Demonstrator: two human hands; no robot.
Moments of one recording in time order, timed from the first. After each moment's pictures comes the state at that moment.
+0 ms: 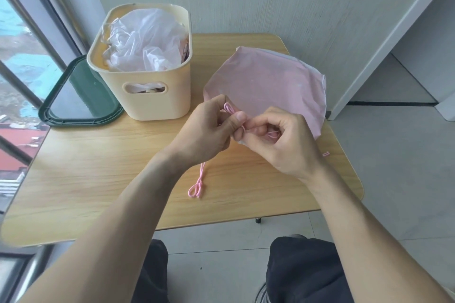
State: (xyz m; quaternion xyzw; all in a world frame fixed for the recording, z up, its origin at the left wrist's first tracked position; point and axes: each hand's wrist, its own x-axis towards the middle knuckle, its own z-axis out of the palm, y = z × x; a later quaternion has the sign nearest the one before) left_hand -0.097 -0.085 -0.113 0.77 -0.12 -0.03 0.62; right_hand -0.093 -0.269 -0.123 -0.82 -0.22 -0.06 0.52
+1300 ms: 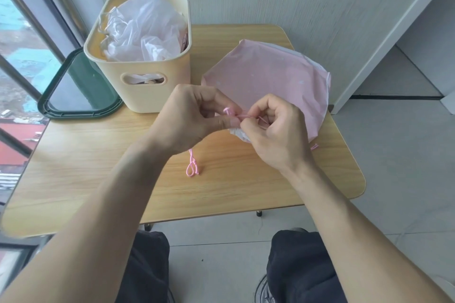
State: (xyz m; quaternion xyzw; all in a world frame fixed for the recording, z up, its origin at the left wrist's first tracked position) left_hand -0.104 -0.064 -0.102 0.79 -0.17 0.04 0.59; right_hand -0.103 -0.242 -0.119 -0.82 -0.12 -0.12 0.56
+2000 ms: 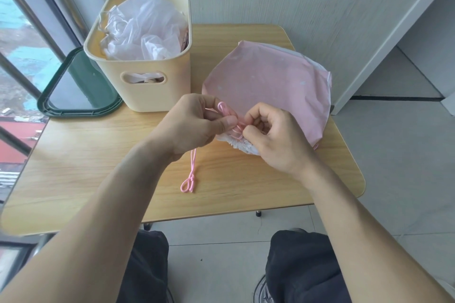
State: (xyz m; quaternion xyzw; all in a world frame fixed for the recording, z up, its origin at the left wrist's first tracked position) left_hand -0.107 -0.070 -0.101 0.75 -0.04 -0.11 0.65; right_hand -0.101 -0.257 -0.117 -0.83 -0.18 0.02 0.52
